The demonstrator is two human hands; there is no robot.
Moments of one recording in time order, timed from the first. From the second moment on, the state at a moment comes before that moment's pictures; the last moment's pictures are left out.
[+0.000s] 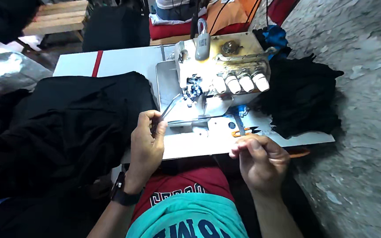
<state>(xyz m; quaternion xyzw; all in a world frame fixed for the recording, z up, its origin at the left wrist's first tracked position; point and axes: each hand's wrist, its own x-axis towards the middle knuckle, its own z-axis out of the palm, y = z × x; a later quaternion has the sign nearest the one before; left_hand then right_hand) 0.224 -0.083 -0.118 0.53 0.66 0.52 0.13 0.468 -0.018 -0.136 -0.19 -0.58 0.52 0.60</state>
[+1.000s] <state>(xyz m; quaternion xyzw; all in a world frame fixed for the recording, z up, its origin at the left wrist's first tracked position) 0.208 0.020 -0.152 0.53 0.64 0.55 0.01 0.529 0.206 -0.108 -0.47 -0.61 0.59 0.26</state>
